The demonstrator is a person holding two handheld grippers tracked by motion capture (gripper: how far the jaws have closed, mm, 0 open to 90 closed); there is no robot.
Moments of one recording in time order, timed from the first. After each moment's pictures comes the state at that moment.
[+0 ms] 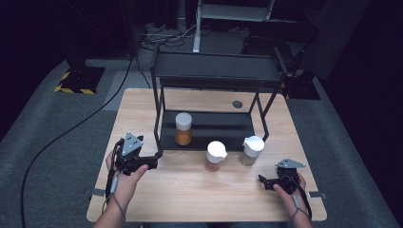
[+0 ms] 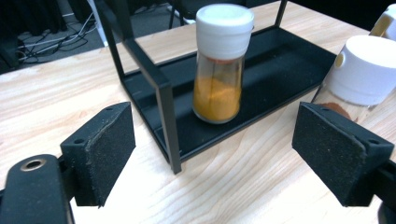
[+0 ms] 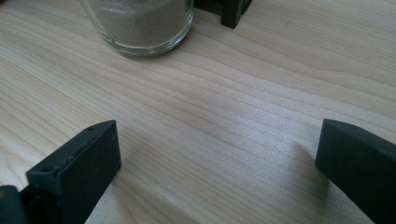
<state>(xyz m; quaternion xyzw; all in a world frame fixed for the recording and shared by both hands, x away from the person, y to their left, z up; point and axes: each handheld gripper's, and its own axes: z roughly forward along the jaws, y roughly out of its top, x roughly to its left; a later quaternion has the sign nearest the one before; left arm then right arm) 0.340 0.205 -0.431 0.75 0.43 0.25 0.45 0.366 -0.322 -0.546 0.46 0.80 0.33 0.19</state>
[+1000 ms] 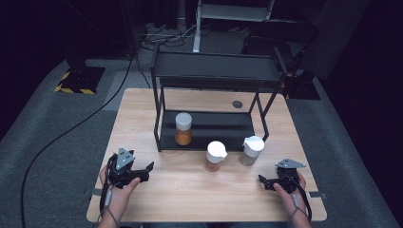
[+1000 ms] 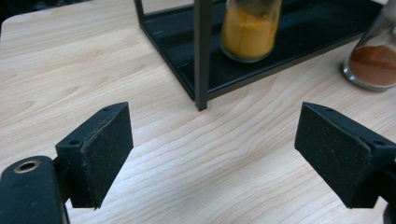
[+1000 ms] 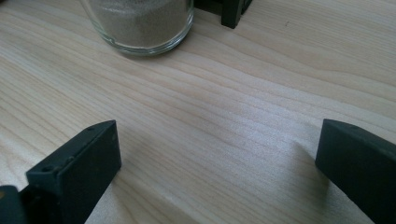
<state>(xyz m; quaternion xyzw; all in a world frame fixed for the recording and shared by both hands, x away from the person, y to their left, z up) 0.326 0.230 -0.485 0.75 0.46 0.25 0.41 0.366 -0.322 -0.546 0.46 0.80 0.33 0.19</state>
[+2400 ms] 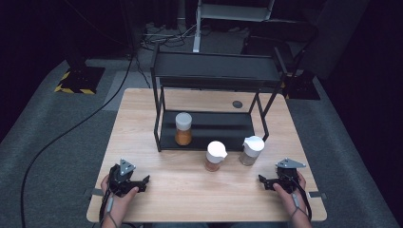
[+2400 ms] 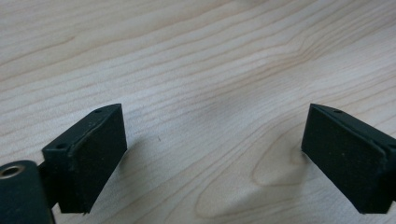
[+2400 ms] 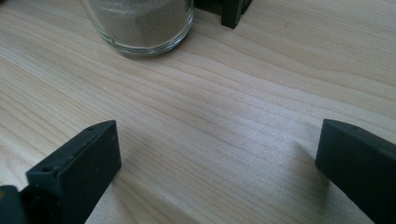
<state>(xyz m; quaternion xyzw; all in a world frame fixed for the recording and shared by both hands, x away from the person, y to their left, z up) 0.326 0.243 -0.545 0.78 0.50 0.20 0.32 0.366 -0.322 -0.546 0.46 0.80 0.33 0.19</state>
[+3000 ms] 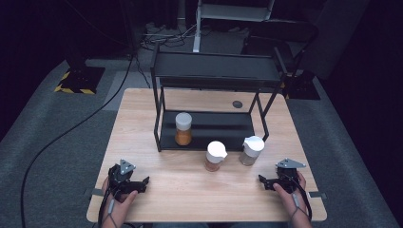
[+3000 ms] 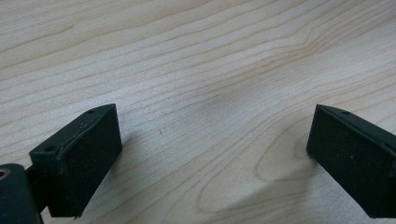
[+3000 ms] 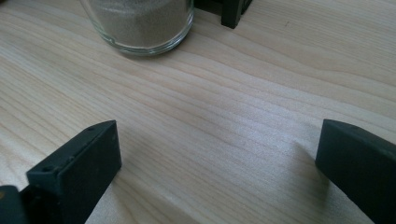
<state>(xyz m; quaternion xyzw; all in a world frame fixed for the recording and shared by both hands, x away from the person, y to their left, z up) 0.326 0.243 -0.545 0.78 0.51 0.20 0.31 0.366 -0.323 -0.546 0.46 0.80 0.33 0.19</state>
